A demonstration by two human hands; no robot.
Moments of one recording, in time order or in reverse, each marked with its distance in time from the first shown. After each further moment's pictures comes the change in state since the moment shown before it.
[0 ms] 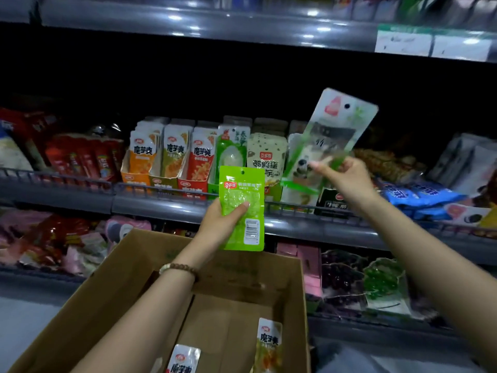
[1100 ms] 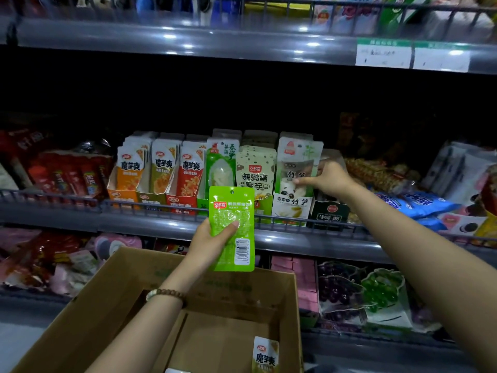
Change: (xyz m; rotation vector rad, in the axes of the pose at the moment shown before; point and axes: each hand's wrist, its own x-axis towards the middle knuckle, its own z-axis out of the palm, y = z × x) left_hand 0.007 -0.010 0.005 0.016 0.000 -0.013; right_hand 0.065 0.020 -0.010 -0.418 -0.164 0.021
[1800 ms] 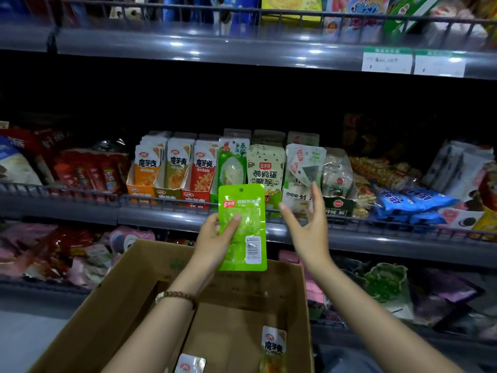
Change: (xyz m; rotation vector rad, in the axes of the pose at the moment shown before) left_hand -0.031 0.006 -0.014 -0.093 0.045 0.032; right_hand -0.123 -0.027 0.105 0.526 0.342 -0.088
